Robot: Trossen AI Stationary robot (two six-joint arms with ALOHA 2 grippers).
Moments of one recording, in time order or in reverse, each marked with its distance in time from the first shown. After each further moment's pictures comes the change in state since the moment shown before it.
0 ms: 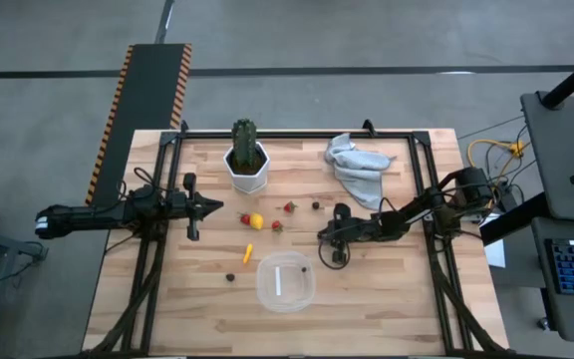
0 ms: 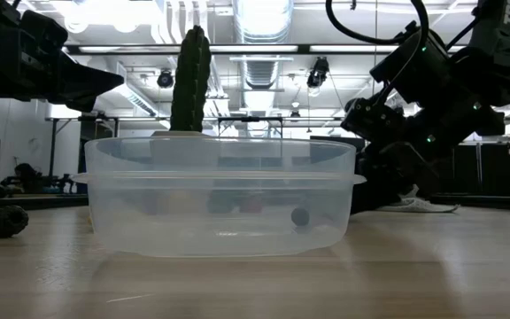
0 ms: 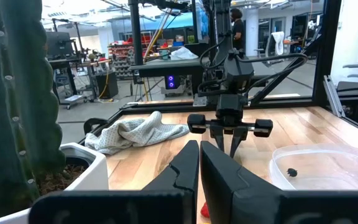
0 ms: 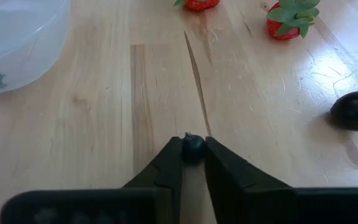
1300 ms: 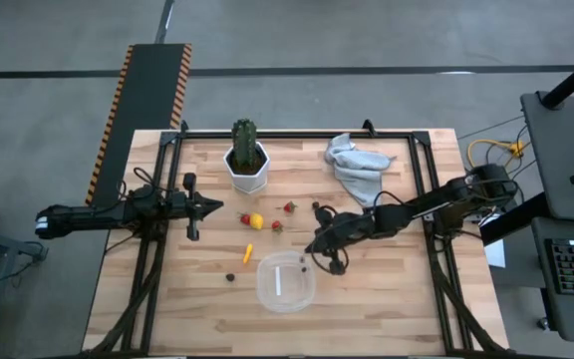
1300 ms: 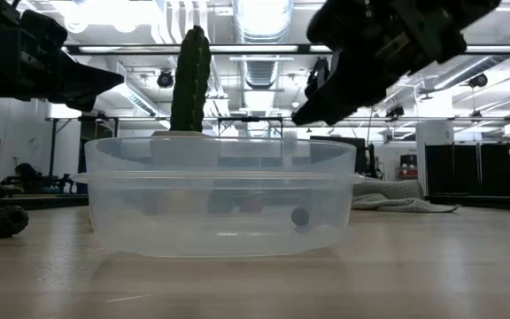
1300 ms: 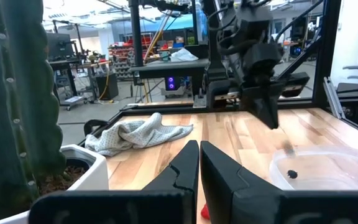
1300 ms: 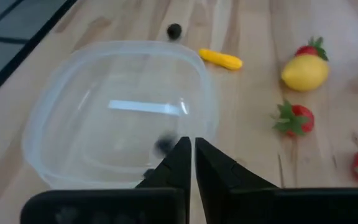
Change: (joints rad) left arm 0.000 -0.001 0.000 0.006 0.000 0.000; right arm 0.053 -0.176 0.327 -0.430 -0.280 -0.114
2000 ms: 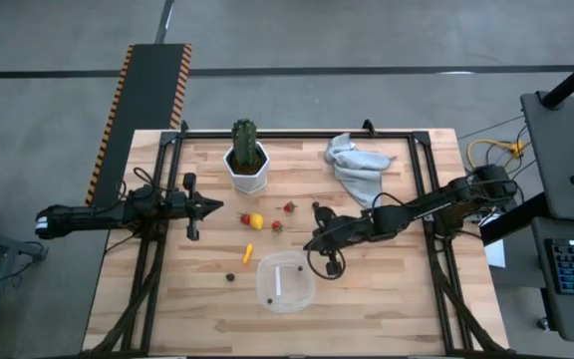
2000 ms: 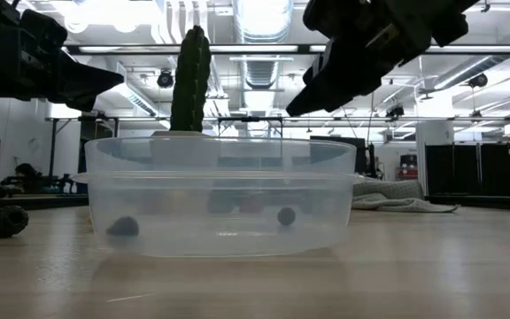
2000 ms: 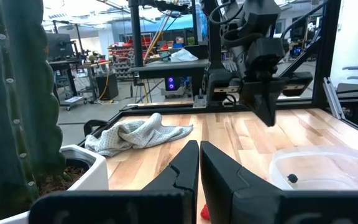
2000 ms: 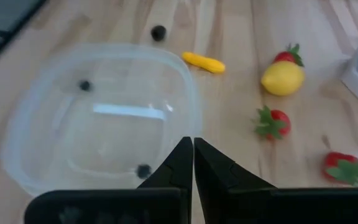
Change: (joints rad) left arm 0.000 0.001 0.000 0.001 0.000 -0.001; right arm 0.021 0.000 0.055 -0.094 0.120 -0.015
